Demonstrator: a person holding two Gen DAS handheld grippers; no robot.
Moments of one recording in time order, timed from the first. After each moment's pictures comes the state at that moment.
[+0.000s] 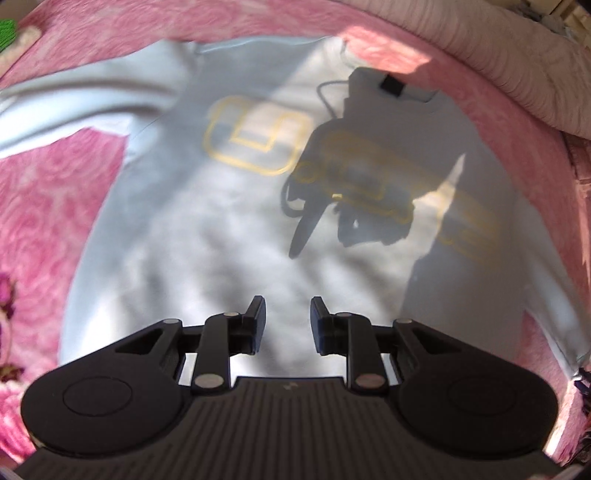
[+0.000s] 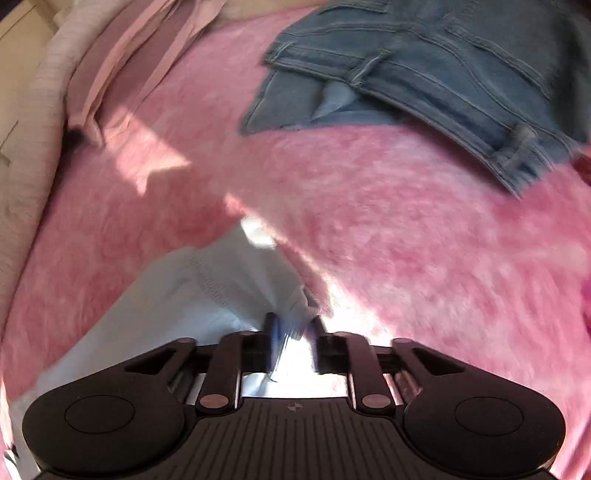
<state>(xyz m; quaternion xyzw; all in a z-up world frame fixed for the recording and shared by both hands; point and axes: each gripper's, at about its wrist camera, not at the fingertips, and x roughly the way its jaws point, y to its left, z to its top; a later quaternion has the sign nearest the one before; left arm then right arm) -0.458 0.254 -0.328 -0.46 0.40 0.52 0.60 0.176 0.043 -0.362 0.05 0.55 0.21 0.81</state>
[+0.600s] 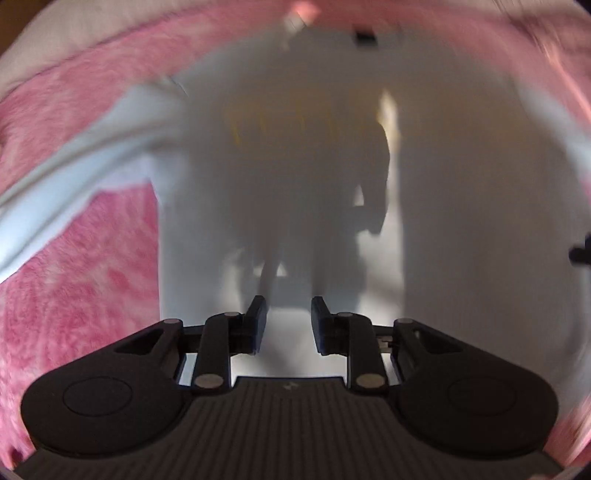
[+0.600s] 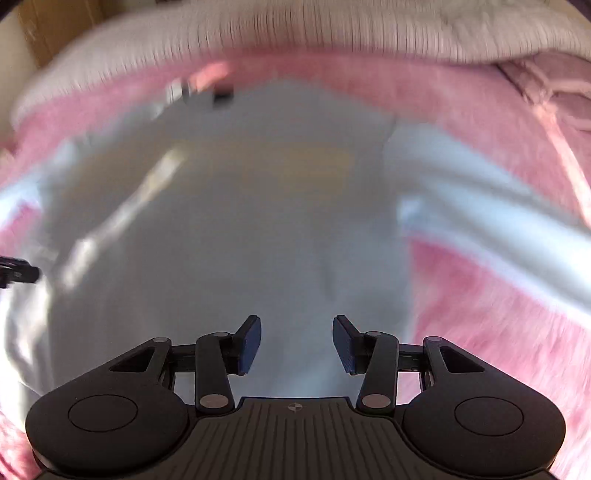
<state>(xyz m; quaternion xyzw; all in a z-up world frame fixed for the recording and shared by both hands) -0.513 0.234 -0.373 -0.26 0.51 0.43 0.70 -0.231 0.139 -0.355 -0.33 0.41 0.57 0.64</state>
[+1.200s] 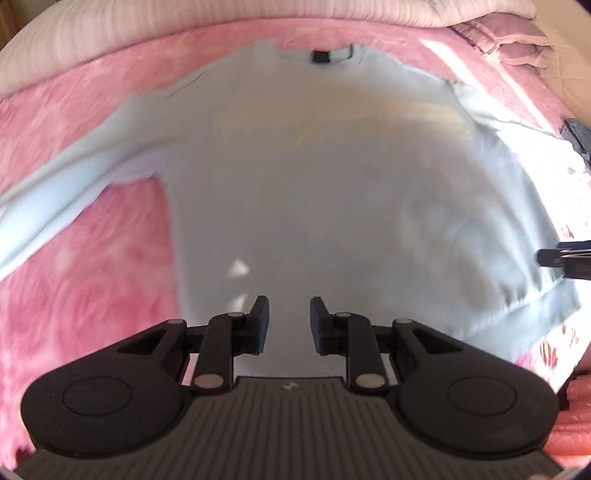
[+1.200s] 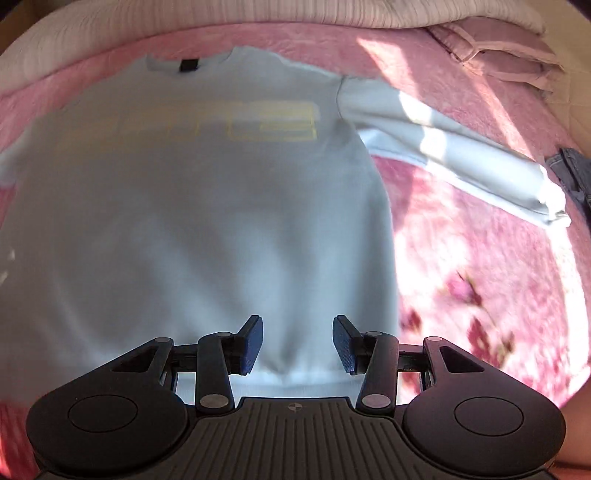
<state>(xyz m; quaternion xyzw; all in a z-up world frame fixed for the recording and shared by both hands) -0.552 0.206 -0.336 -0.27 0.47 0.39 0.75 -0.294 0.083 -0.327 -0.33 0.43 0.46 0.70</state>
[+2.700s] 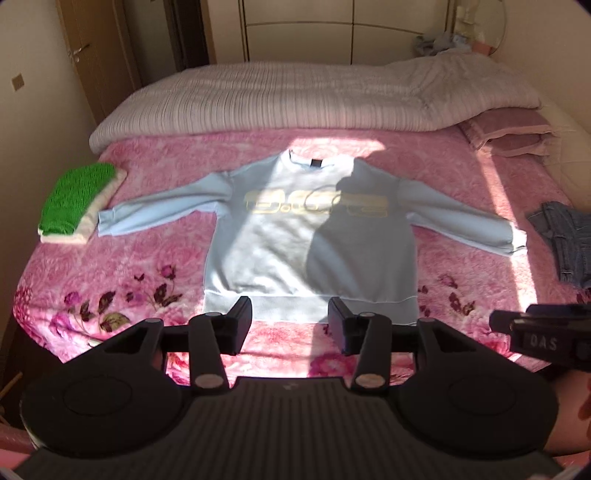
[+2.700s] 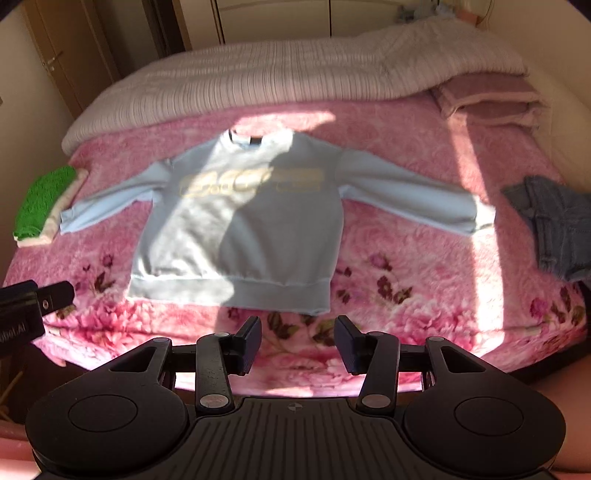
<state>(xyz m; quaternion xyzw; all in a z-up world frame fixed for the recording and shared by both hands) -0.482 -0.099 -0.039 -0.24 0.36 0.55 0.71 -0.294 -0.128 -0.066 -0.28 0.40 0.57 0.66</state>
